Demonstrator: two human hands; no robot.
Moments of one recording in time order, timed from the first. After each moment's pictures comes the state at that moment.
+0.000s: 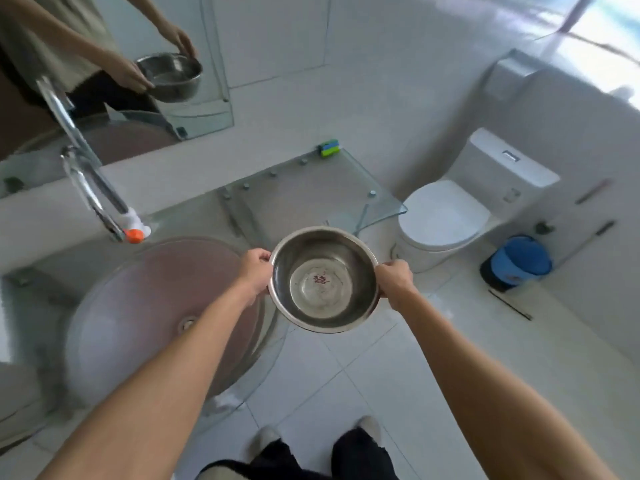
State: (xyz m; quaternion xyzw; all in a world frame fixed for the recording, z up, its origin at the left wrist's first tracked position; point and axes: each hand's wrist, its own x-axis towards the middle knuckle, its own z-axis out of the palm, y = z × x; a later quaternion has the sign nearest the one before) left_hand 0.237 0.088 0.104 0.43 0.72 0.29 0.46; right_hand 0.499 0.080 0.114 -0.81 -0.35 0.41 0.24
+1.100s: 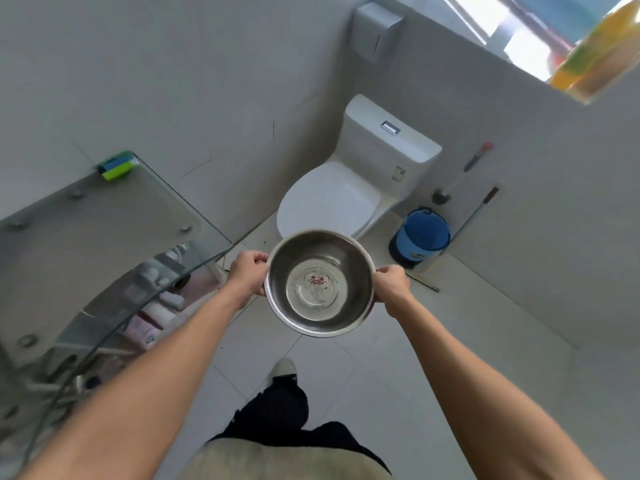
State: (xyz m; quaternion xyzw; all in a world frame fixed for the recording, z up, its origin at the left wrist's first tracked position) left_hand 0.675 0.283 0.037 0.49 0.66 0.19 0.54; right_hand 0.933 0.202 0.055 -0.86 -0.24 0.39 0.22
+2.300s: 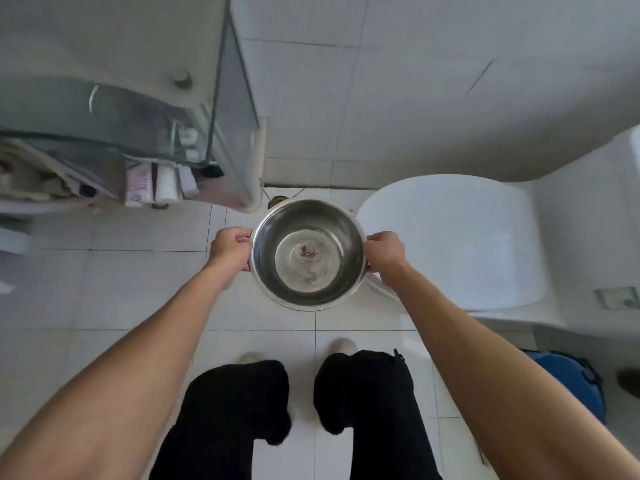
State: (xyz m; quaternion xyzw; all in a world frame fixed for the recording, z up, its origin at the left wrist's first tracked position) left_hand 0.714 0.353 -0.266 0.08 0.84 0.36 0.39; right_hand 0.937 0.512 -0.242 -0.65 -0.56 0.52 -0.03
